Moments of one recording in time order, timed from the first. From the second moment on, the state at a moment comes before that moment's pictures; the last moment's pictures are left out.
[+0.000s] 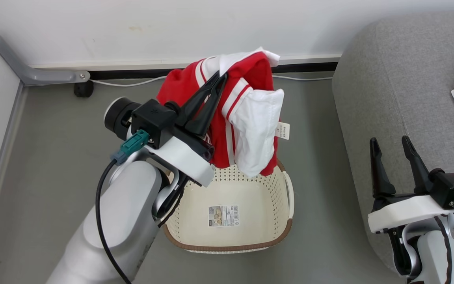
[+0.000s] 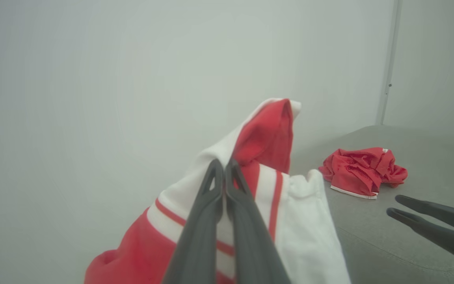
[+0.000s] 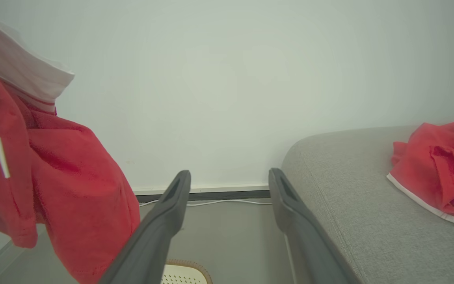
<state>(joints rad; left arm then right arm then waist) -0.64 0.09 -0.52 0.36 -0.36 -0.11 -0.24 -0.28 -0.05 0.02 0.33 0.19 0.13 -0.26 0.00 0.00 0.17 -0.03</state>
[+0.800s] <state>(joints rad) -0.64 0.14 -0.53 0.21 -0.37 -0.10 -0.16 -0.33 -0.09 0.37 0.06 0.40 0.13 -0.26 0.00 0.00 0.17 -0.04</state>
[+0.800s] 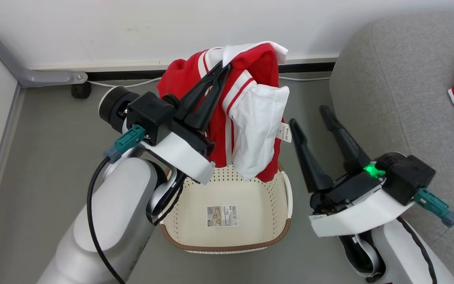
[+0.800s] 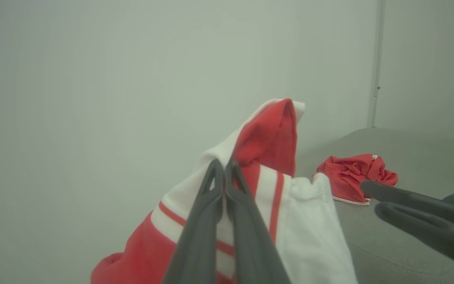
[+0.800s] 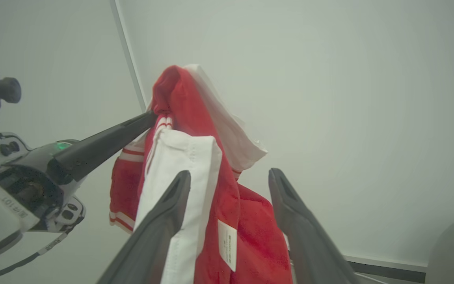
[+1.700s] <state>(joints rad) -0.66 0.11 -0.62 0.22 -0.39 -0.11 -0.20 -0.65 -0.14 0.71 0.45 0.61 0.13 -0.26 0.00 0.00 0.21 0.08</state>
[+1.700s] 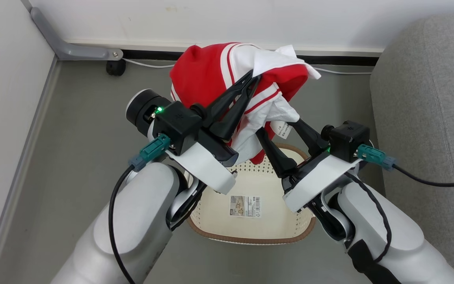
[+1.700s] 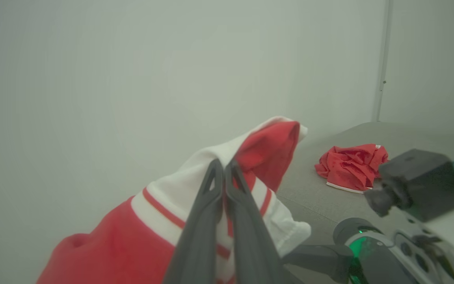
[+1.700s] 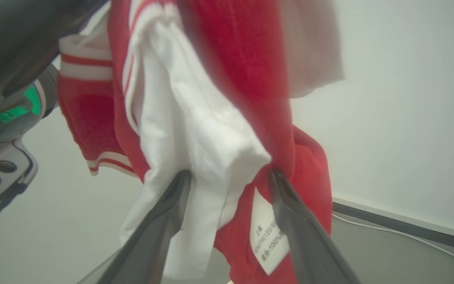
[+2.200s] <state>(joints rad) -0.66 0.11 -0.64 0.24 -0.41 -0.11 -0.22 -0.66 -0.13 0.71 0.46 0.64 0.13 -0.26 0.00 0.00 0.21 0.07</state>
